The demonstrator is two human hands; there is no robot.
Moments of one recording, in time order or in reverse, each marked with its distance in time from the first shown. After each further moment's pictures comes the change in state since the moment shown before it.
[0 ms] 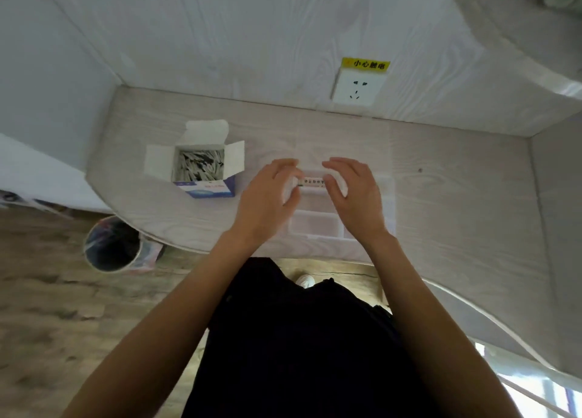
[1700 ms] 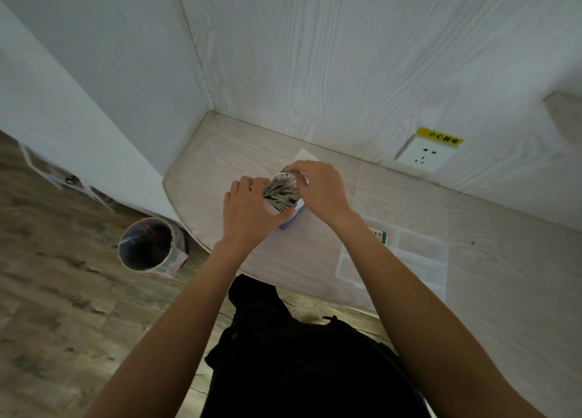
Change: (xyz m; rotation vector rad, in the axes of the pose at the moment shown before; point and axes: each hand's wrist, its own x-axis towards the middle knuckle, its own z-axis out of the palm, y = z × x) left_hand -0.017 -0.092 -0.069 0.371 0.182 -0.426; right_hand 0.094 -0.127 0.092 0.022 -0.303 -0.201
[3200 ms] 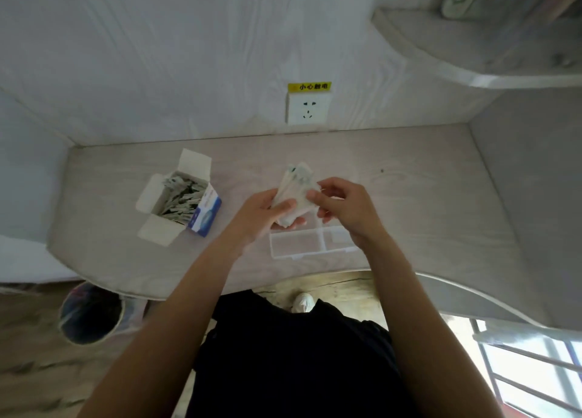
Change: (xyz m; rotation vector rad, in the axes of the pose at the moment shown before) left_hand -0.009 0.139 0.015 -1.090 -1.023 -0.171; right_hand -0.146 0.082 -0.097 0.845 0.310 0.641
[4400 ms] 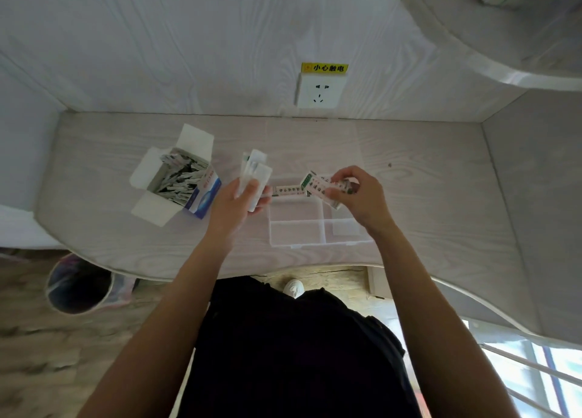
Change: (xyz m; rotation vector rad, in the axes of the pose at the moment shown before) left_hand 0.003 -0.035 -0.019 -0.079 0.427 0.092; right_hand 0.031 0.038 -0.027 -0.362 0.085 -0.018
